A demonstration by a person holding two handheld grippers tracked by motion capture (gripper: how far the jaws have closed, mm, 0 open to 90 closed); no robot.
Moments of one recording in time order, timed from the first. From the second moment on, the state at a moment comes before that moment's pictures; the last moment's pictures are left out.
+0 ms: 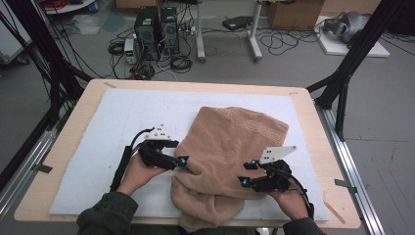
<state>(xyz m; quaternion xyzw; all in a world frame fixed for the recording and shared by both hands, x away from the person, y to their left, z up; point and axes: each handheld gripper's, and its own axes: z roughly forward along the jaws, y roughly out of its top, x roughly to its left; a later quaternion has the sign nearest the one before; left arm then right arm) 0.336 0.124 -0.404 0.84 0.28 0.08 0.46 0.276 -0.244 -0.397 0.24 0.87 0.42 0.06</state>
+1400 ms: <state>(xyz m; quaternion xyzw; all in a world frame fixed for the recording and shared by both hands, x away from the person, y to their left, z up) 0.285 0.163 -0.415 0.86 0.30 0.12 0.41 0.290 -0.221 -0.413 0.24 0.88 0.40 0.07</state>
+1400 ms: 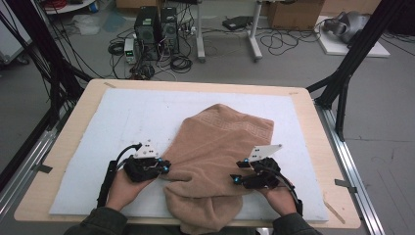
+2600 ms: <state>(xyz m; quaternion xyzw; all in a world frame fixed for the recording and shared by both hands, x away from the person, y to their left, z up) 0.284 0.201 -0.412 0.82 0.33 0.14 0.44 0.312 -0.204 -0.412 0.23 0.89 0.38 0.06</state>
